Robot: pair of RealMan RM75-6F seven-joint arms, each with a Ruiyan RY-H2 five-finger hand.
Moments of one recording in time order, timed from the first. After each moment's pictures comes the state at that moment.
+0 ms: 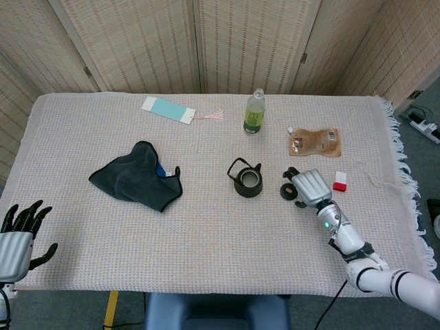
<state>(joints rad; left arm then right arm) -0.10 -1.12 -0.05 -1.66 1.50 1.51 0.19 0.67 -1.41 0.17 -1.32 -1.20 0.81 -0.35</state>
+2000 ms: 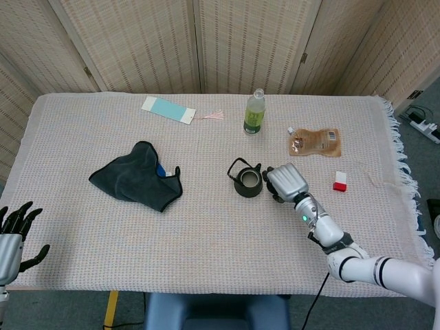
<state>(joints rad) -0.08 -1.11 -0.05 -1.62 1.50 1.53 0.12 0.84 -1.38 0.17 -1.46 -1.02 0.78 -0.51</state>
